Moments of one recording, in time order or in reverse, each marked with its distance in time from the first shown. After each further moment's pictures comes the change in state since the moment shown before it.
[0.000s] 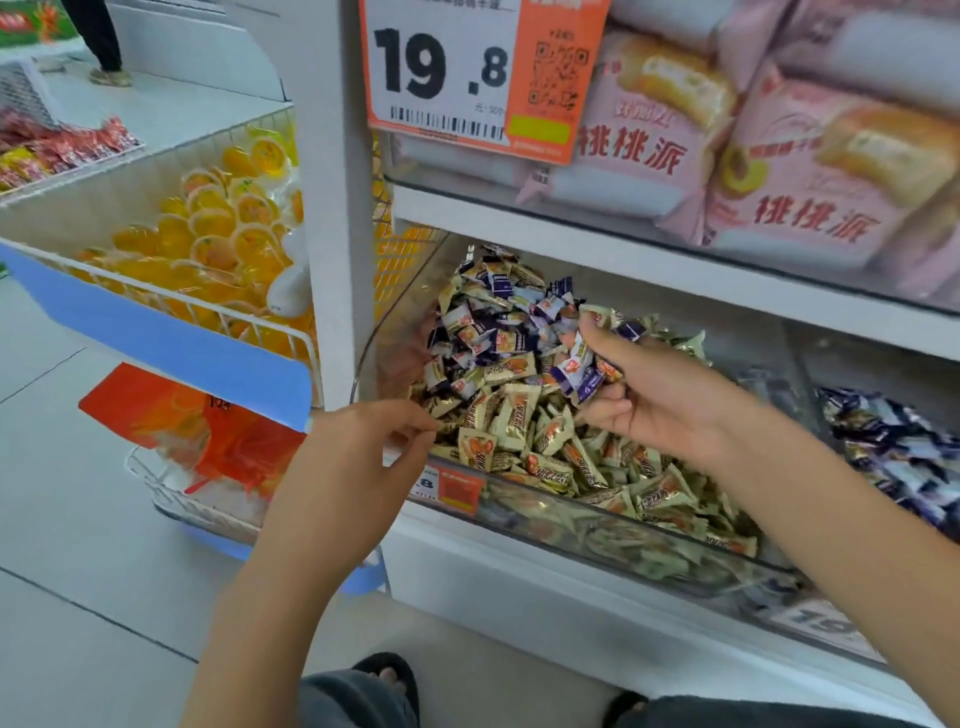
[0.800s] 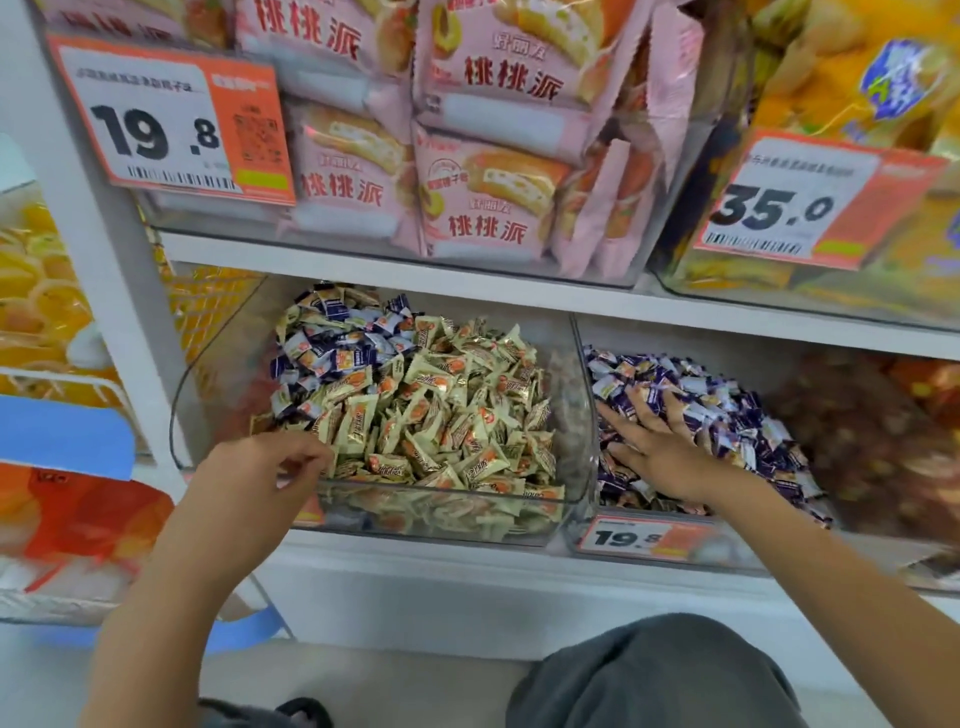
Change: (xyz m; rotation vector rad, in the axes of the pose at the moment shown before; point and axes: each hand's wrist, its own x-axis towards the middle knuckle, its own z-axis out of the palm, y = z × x) left_hand 0.000 0.033 0.029 0.039 -0.144 0.132; right_hand -0.048 0.055 -0.232 -1.428 0.324 0.030
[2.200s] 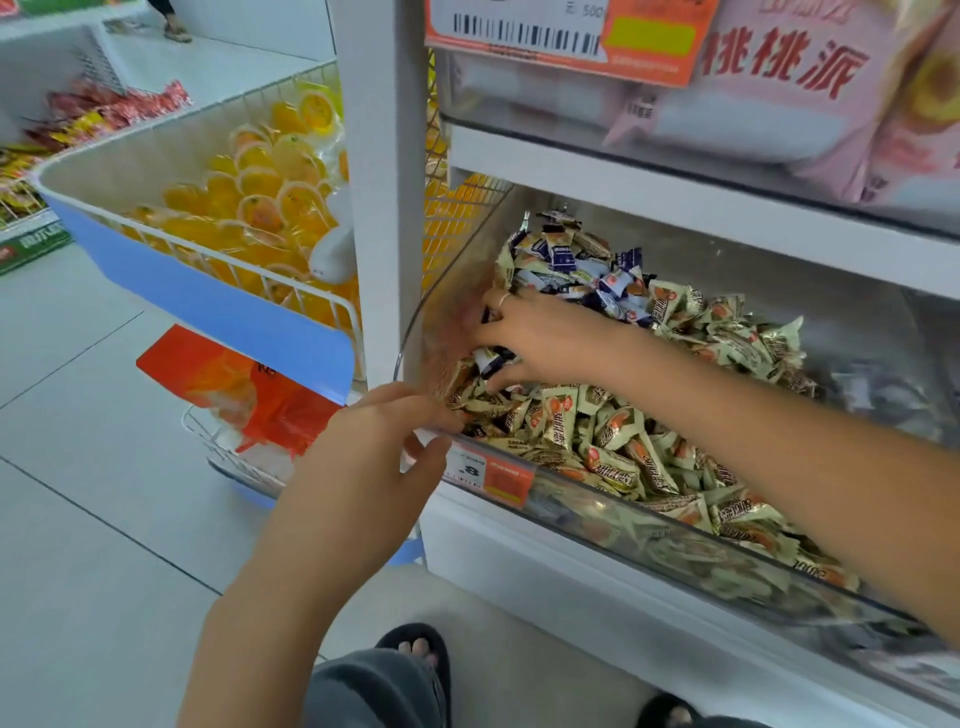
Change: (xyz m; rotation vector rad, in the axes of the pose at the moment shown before) left_hand -0.019 -0.041 -0.032 -0.044 0.057 -0.201; right_hand 0.107 -0.322 0.033 -0.736 0.206 -1.043
